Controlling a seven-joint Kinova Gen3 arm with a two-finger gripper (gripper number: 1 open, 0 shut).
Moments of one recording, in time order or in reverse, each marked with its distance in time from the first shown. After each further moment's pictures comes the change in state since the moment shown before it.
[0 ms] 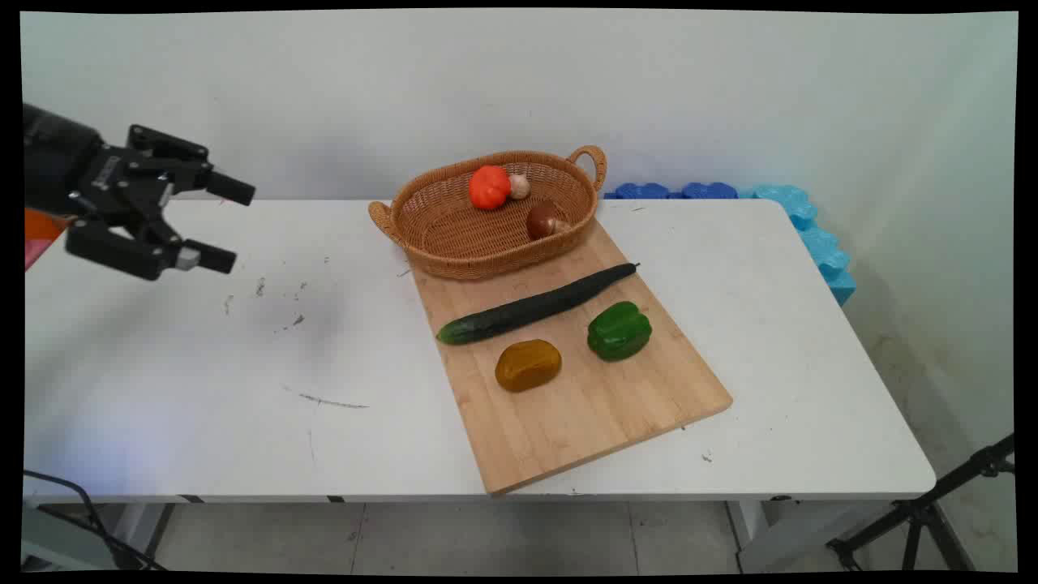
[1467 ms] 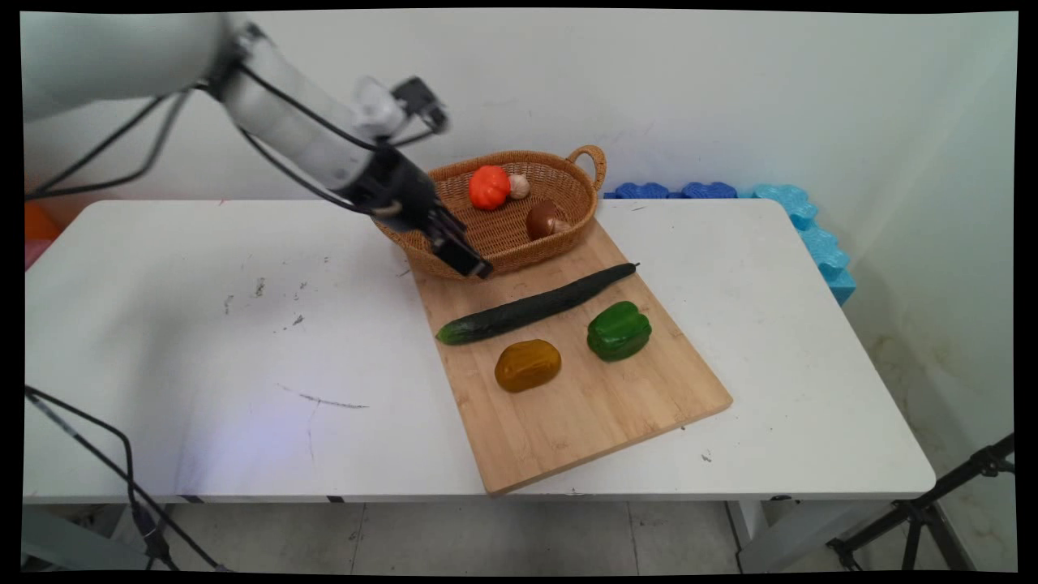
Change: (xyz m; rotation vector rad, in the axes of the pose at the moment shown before) arm 0.089 -0.070 0.283 0.145 -0.311 -0.266
